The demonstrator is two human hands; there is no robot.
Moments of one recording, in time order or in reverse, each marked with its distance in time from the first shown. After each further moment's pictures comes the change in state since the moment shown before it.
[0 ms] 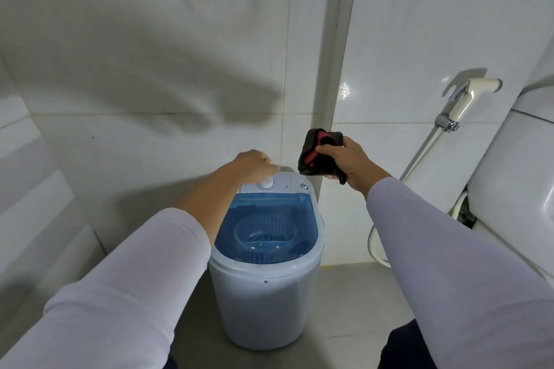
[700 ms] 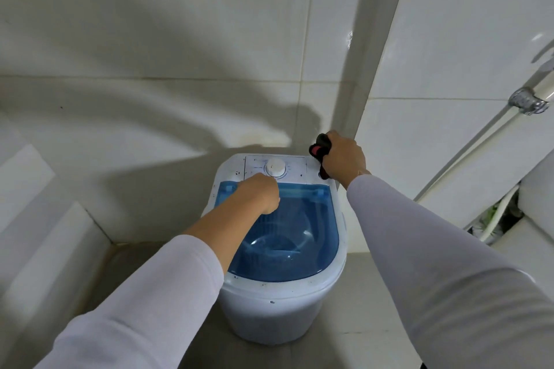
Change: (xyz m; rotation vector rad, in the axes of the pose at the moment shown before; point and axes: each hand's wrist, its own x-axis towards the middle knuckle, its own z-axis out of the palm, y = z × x) left_hand 0.086 -0.050 0.089 0.384 -0.195 -0.120; right_hand 0.104 0.071 0.044 -1.035 0.094 -0.163
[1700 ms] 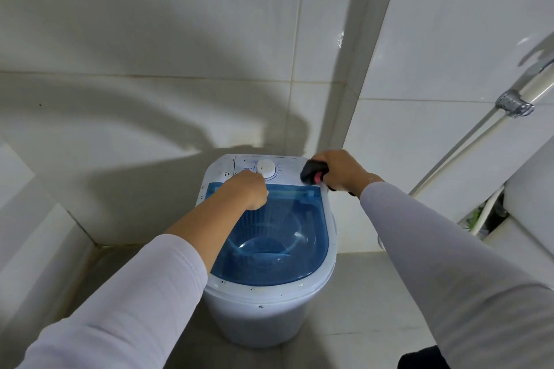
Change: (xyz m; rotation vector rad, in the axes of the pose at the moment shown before) left_hand 0.004 -0.005 -0.008 -0.018 -0.009 0.024; right_hand -0.005 0.027 -0.009 -0.054 -0.277 -0.274
